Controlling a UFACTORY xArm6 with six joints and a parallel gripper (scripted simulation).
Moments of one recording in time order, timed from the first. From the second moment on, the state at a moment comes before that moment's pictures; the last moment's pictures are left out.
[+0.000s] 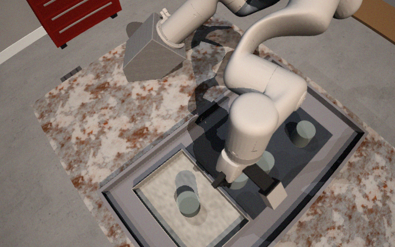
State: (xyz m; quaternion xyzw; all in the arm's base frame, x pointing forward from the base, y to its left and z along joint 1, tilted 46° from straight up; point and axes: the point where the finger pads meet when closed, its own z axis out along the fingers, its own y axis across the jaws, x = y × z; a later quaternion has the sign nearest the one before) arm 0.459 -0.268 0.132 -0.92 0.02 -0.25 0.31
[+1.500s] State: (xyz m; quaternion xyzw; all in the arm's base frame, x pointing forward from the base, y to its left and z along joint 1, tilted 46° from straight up) arm 0.514 -0.376 0.082 -0.92 0.03 -0.25 0.30
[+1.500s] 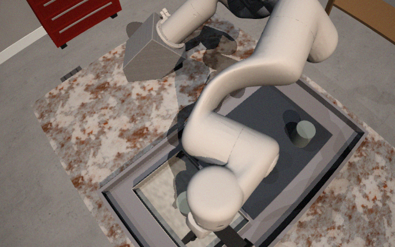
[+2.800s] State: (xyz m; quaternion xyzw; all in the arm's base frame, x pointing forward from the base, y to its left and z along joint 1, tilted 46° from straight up) arm 0.546 -0.349 0.038 -0.92 0.02 -0.25 0.31
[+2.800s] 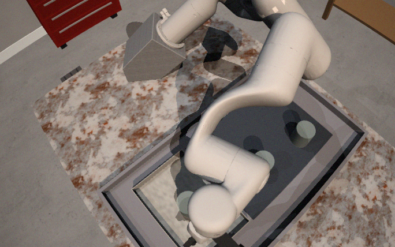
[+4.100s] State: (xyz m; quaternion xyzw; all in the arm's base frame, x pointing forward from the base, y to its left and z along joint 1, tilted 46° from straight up) arm 0.572 -0.318 -0.001 -0.92 0.02 -0.25 0.31
